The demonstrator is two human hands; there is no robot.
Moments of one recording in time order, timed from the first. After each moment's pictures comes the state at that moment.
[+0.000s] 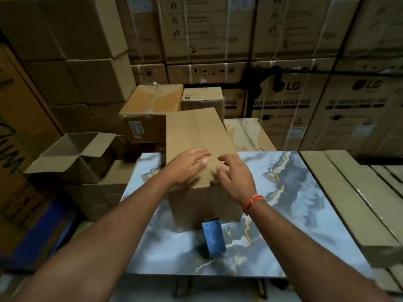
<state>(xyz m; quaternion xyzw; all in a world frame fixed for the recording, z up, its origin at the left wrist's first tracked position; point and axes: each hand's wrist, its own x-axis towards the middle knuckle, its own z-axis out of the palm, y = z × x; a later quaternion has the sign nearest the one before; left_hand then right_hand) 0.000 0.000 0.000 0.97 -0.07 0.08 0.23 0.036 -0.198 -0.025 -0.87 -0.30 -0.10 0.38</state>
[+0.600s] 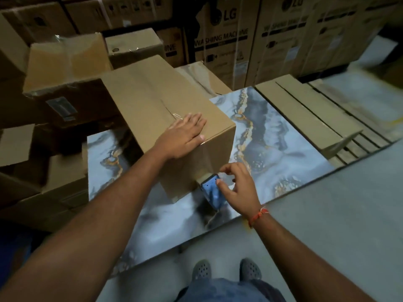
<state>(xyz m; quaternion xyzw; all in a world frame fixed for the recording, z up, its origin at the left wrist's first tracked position) 0.037 0.004 -0.050 0.96 -0.25 -0.06 0.08 -0.082 -0.210 -0.137 -0.87 -0.10 -0.09 0.47</state>
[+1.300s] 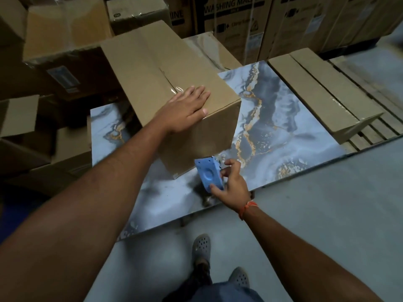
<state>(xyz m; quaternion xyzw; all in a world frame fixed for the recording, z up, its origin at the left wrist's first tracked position) 0.030 0.002 -0.045 0.97 -0.23 -0.06 0.08 -0.112 -0.201 -0.197 -0.88 -0.06 0.05 0.48</state>
